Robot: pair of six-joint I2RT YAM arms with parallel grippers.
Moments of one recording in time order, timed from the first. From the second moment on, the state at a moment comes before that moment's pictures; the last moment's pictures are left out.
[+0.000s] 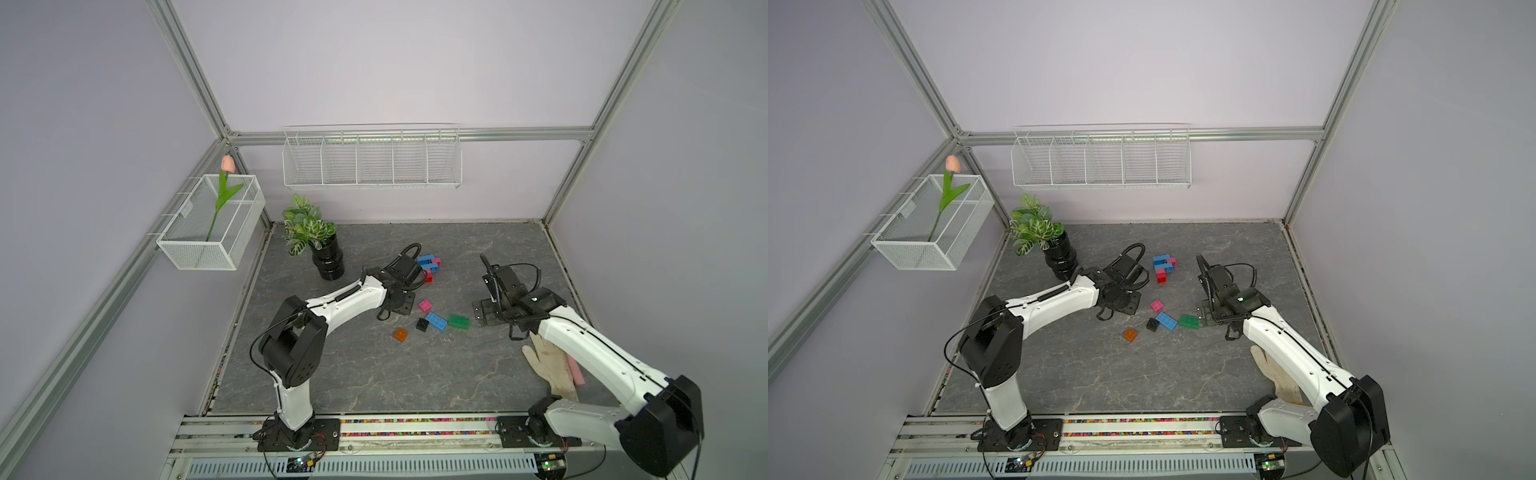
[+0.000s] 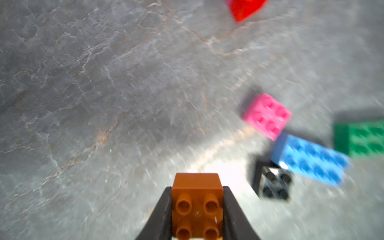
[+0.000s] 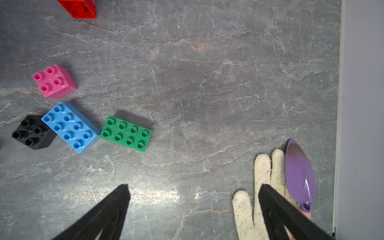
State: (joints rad) left arm -0.82 1.78 1.35 -0.74 -0.10 -0.30; right arm 0.51 1.22 0.98 -0.88 0.33 0.28
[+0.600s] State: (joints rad) left arm -0.90 1.67 1.10 -0.70 -0.04 -0.25; right arm 0.51 1.21 0.98 -0.89 0.31 0.28
